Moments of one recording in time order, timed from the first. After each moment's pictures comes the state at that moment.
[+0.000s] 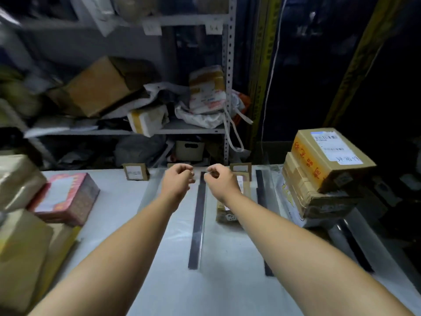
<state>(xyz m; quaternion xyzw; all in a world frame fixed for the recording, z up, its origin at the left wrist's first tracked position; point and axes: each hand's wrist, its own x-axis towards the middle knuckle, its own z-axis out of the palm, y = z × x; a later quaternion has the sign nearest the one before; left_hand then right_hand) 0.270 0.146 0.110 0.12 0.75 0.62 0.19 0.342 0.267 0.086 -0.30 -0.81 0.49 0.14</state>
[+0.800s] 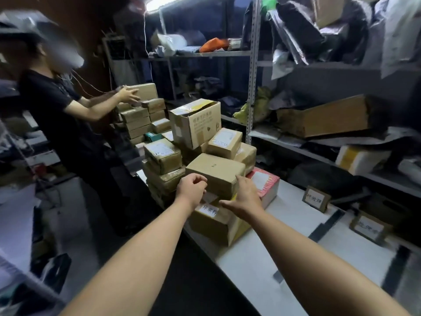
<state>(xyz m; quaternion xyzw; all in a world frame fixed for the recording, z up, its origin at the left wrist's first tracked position) 0.255 -0.331 0.169 -0.17 0.80 0.56 -0.11 0.209 -0.164 0.127 0.09 -0.93 0.34 0.02</state>
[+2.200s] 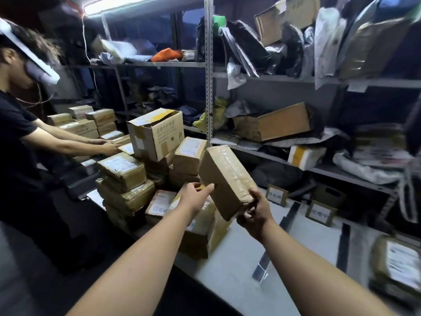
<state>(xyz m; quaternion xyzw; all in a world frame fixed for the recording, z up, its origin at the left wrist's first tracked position) 0.217 -0.286 0.157 -0.08 0.78 0.61 0.04 0.242 -0.103 0.125 -0.21 -0.41 0.89 -0.06</state>
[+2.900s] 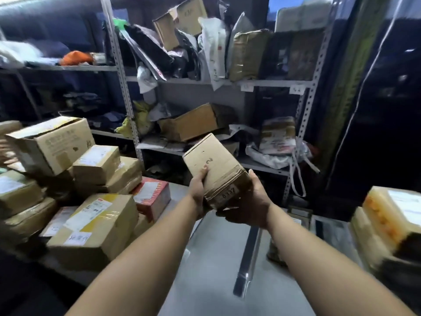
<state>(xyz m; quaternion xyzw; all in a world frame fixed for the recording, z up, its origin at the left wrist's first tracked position) 0.288 0.019 0.199 -0.05 0.50 0.82 0.27 0.331 0.175 0.164 -0.16 -0.53 0.82 -0.11</state>
